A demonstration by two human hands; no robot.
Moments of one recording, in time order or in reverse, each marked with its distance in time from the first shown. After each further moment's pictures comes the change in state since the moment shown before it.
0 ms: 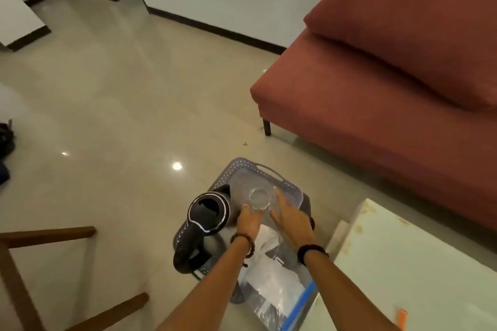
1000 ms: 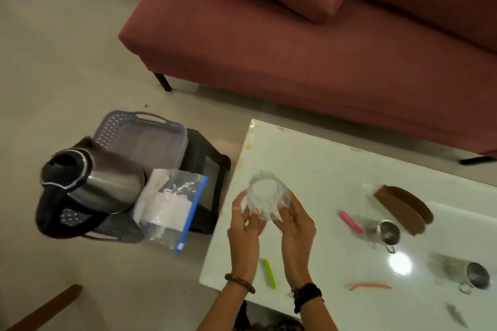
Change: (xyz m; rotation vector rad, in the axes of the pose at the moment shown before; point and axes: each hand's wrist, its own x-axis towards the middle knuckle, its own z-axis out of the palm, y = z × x) left_hand -0.195 -0.095 0.161 -0.395 -0.292 0.153; right_hand -0.242 0.134 -0.003 1.072 0.793 0.501
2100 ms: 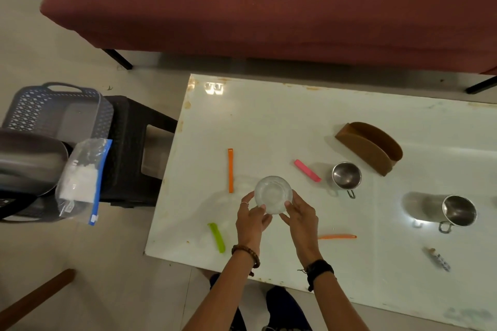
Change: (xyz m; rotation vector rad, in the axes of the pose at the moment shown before) left_hand -0.028 -0.198 0.129 0.118 0.095 -0.398; right_hand 0.067 0.143 -0.205 0.091 -0.090 0.310
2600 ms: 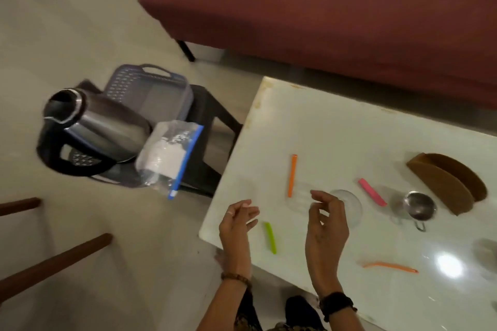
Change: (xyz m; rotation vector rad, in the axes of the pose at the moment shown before) left_hand -0.027 0.046 -0.123 -0.157 0.229 0.310; right_hand -0.069 -0.033 0.092 -0.361 0.188 -0.562
